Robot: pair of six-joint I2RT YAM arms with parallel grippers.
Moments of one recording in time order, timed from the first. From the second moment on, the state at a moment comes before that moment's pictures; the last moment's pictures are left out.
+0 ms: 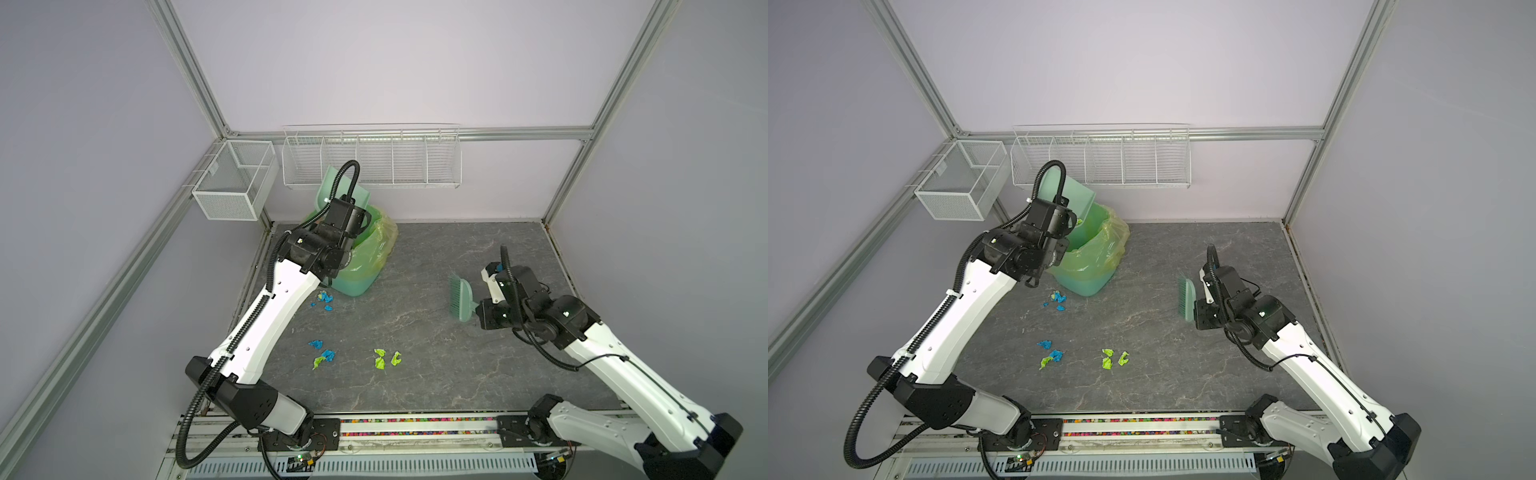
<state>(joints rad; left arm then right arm) -0.58 1.50 1.80 -1.14 -0.68 0.05 0.62 1.05 1.09 -0.96 0.03 0.44</state>
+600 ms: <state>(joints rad) -0.58 1.50 1.24 -0.16 -1.27 0.90 0.62 1.12 1.11 -0.90 -0.01 0.44</state>
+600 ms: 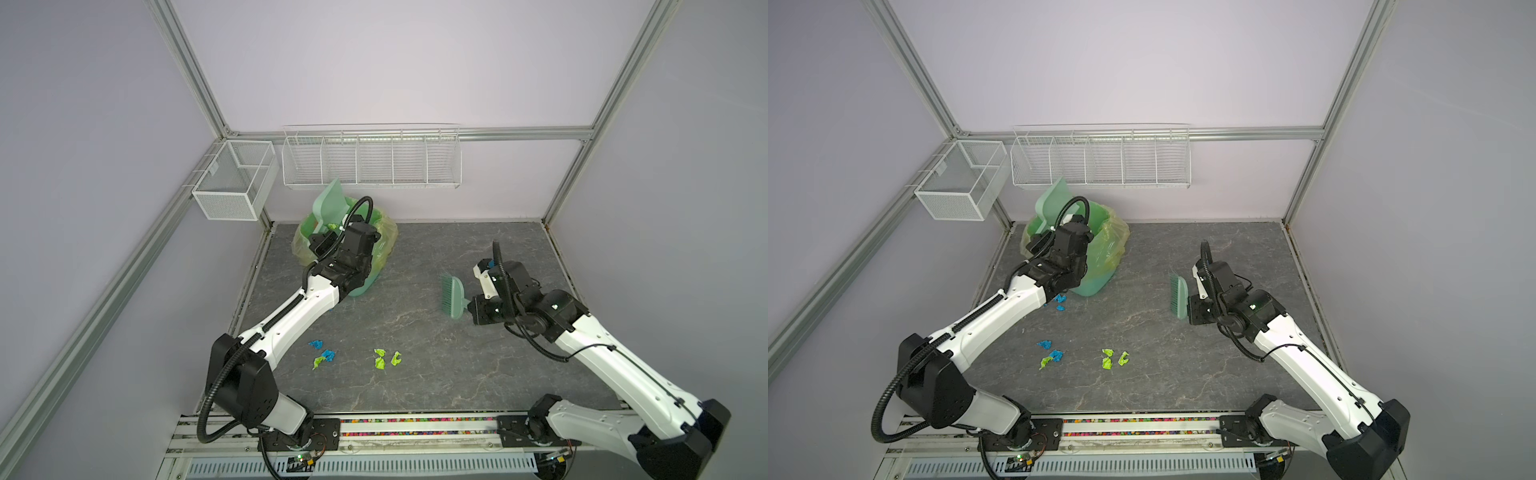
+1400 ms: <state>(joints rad) -0.55 1.40 1.65 -0.83 -0.84 0.28 0.62 1.11 1.10 -0.90 -0.01 0.43</state>
